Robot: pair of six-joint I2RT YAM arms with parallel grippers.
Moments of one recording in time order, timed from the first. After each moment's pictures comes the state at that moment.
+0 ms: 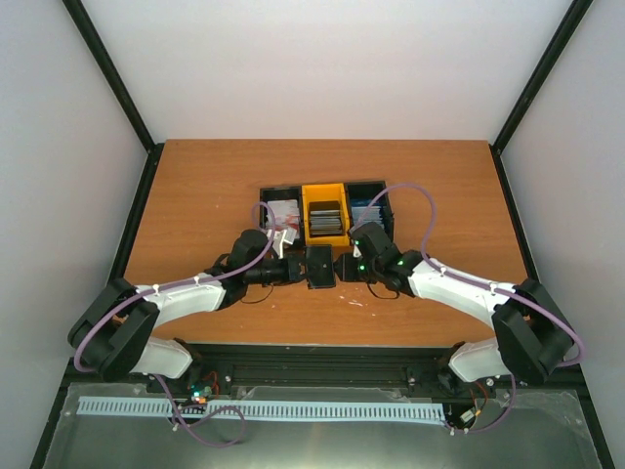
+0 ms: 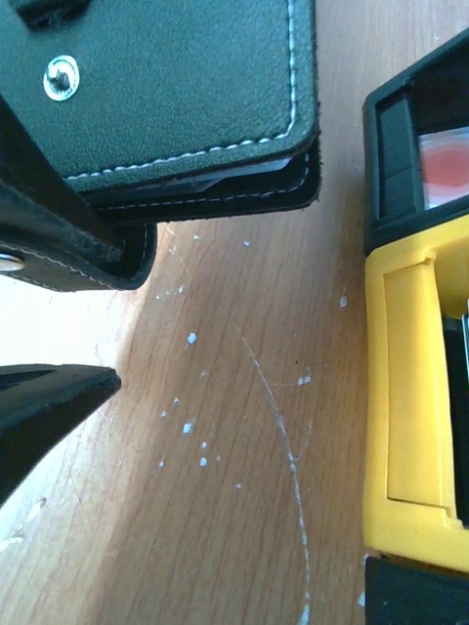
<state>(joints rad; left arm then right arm) -0.64 1.37 0.52 0.37 0.57 -0.90 0.73 1.38 0.77 -0.25 -0.12 0.63</state>
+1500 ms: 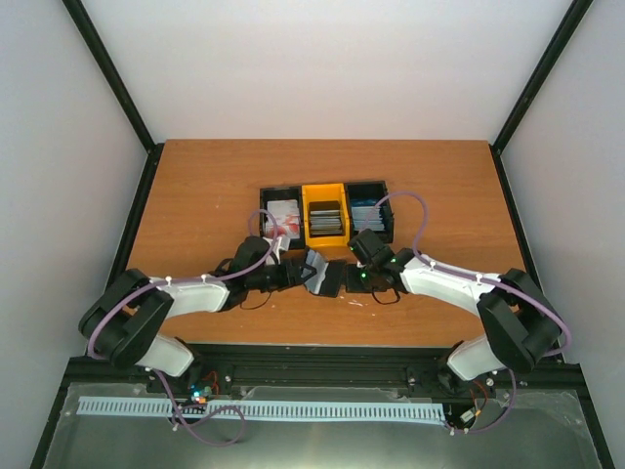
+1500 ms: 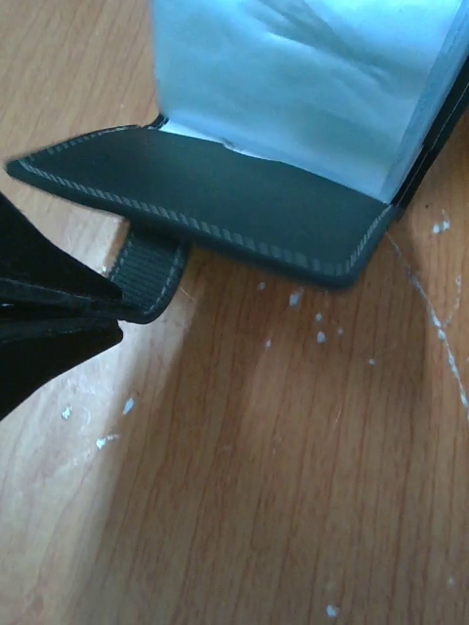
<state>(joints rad) -0.63 1.47 0.47 0.37 0.45 -0.90 0.72 1.45 0.78 -0.42 -0.09 0.66</state>
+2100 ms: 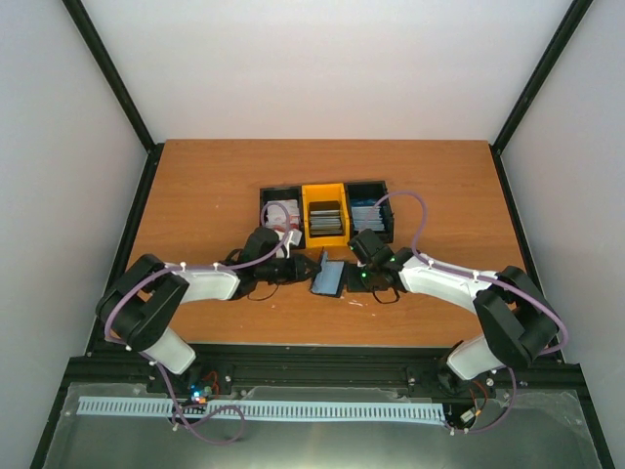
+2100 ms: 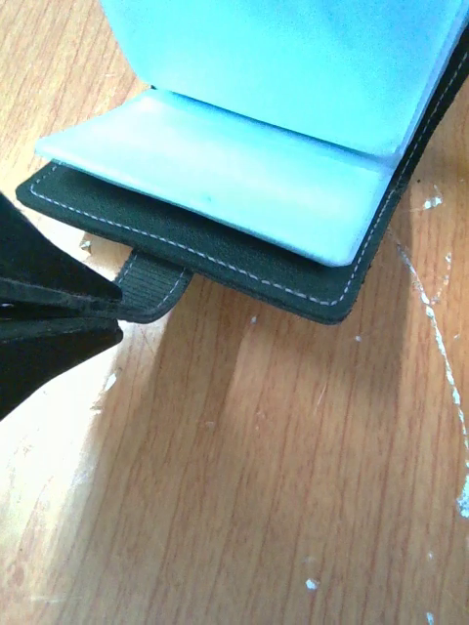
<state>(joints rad) -0.62 1.57 0.58 0.37 0.53 -0.83 0.71 1.48 0.78 -0.42 -0.05 0.62</state>
